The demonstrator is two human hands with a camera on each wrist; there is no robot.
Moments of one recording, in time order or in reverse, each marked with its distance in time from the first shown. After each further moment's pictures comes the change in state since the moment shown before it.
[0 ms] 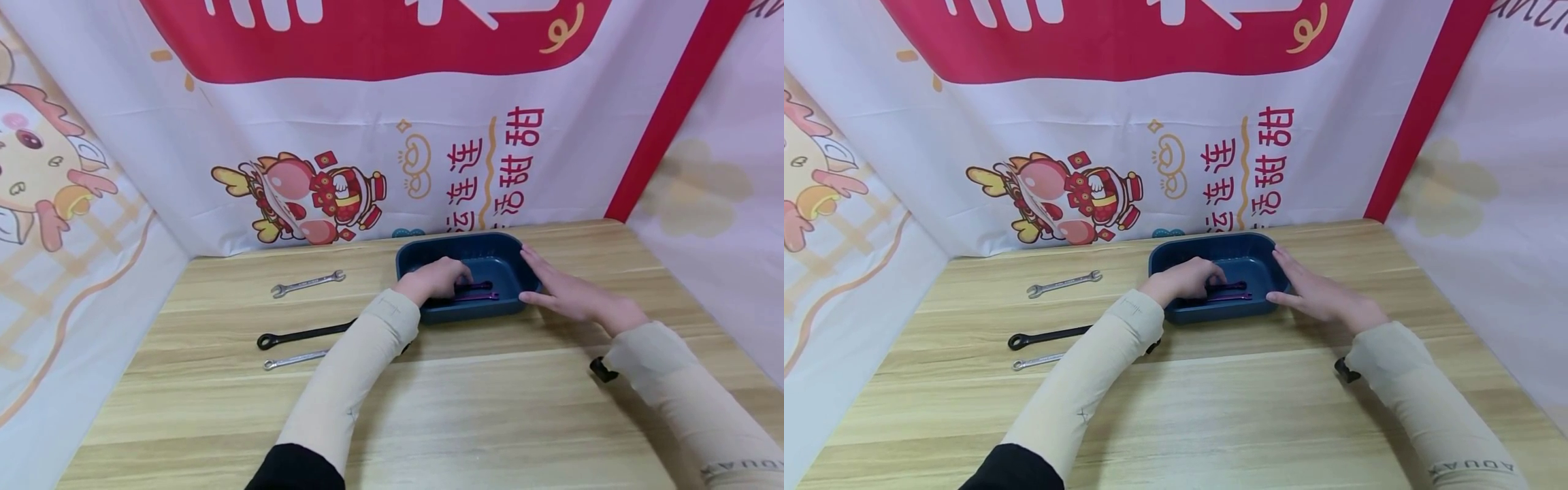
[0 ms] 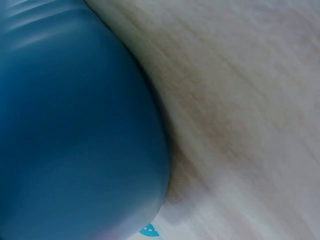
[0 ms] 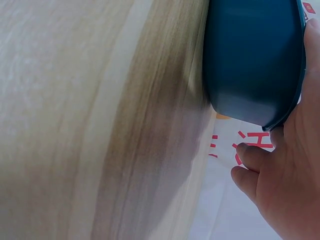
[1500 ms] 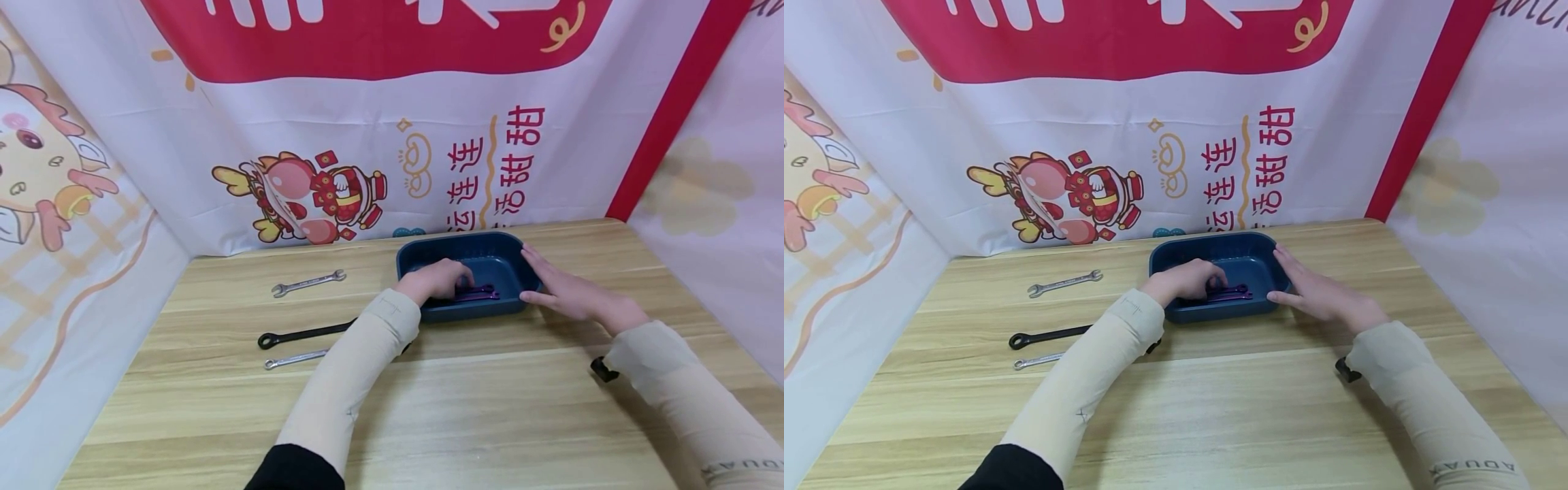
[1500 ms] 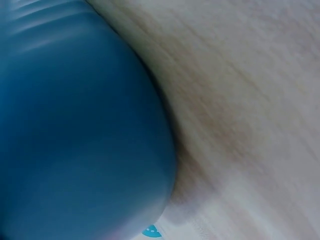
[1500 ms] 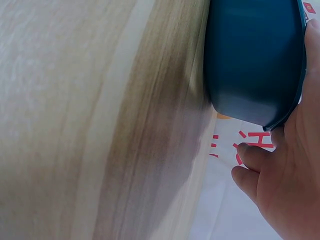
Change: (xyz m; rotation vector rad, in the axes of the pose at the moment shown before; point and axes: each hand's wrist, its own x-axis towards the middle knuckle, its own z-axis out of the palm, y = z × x) left_hand -0.004 0.002 0.000 -0.007 -0.034 -0.014; right_hand -0.001 -0.005 -0.001 -0.017 0.000 0.007
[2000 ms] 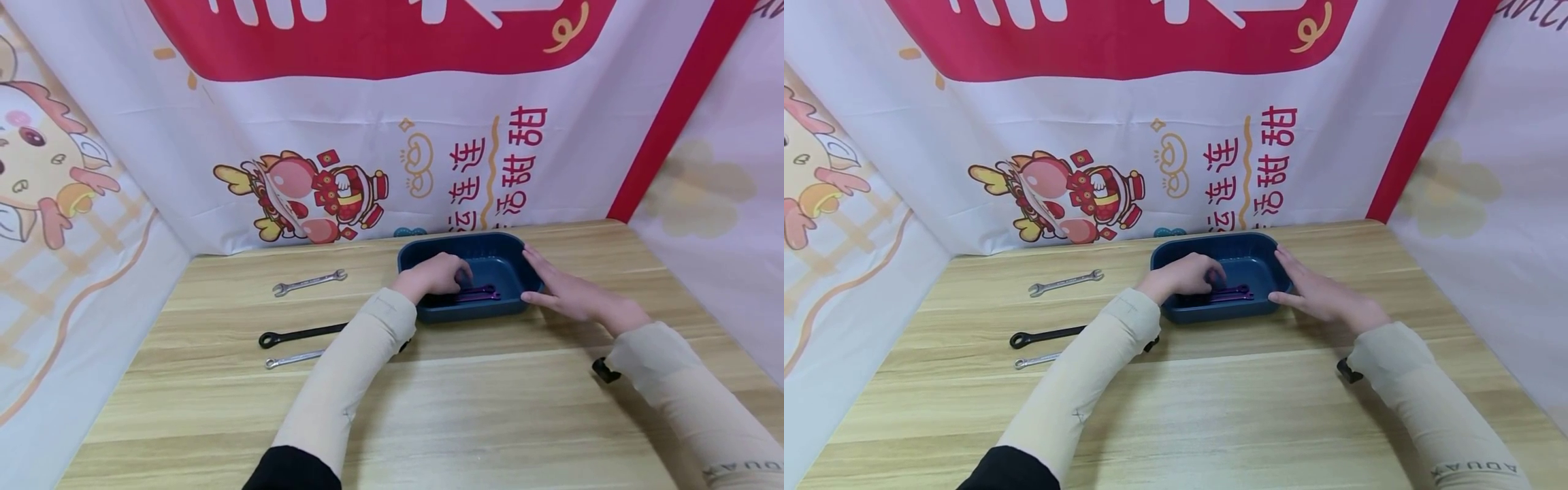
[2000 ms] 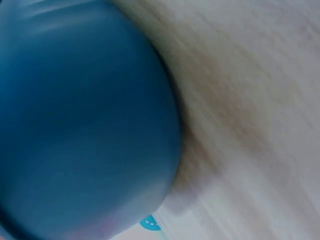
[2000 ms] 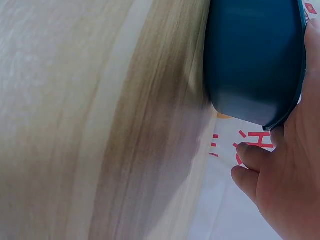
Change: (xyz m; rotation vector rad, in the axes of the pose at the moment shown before) left_hand 0.000 -0.005 -0.006 0.009 0.068 0.022; right_hand 0.001 0.003 0.000 0.004 -0.012 0.011
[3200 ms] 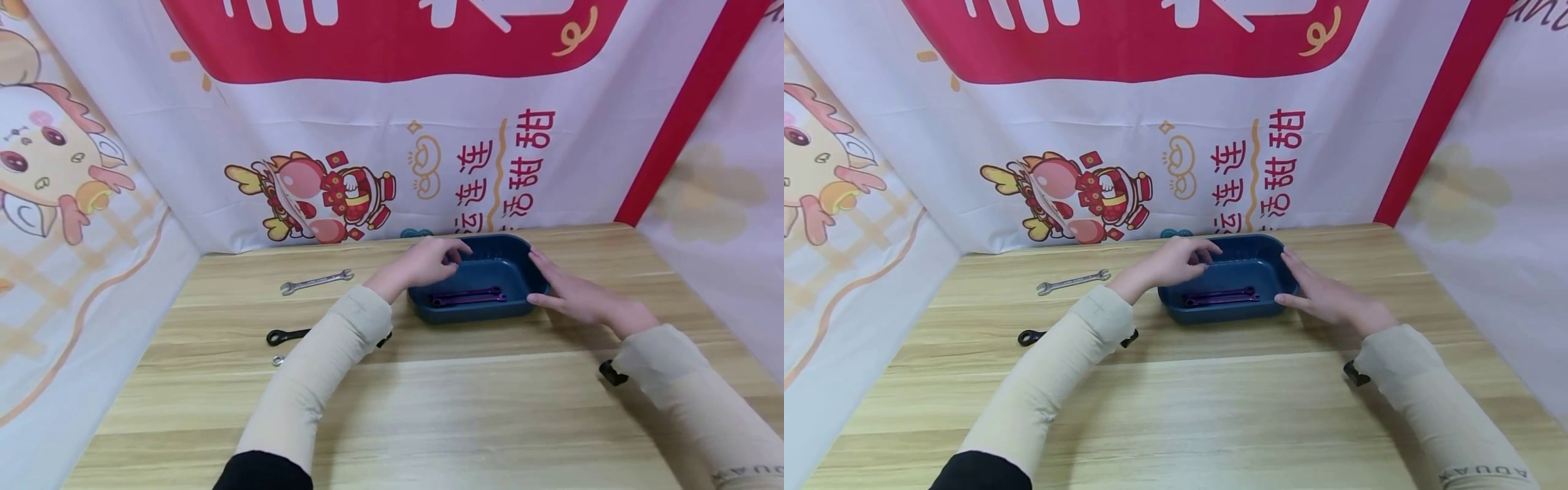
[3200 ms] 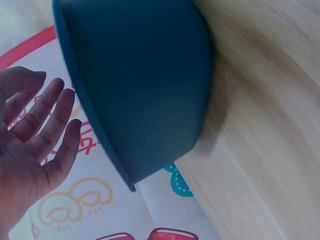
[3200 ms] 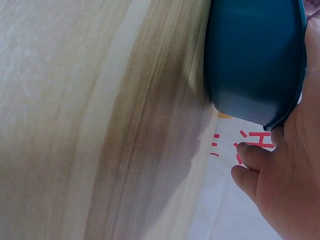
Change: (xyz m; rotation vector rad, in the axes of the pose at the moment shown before) left_hand -0.046 -0.001 -0.038 -0.107 0.205 0.110; right_hand -0.002 0.000 -0.002 0.015 0.001 -0.012
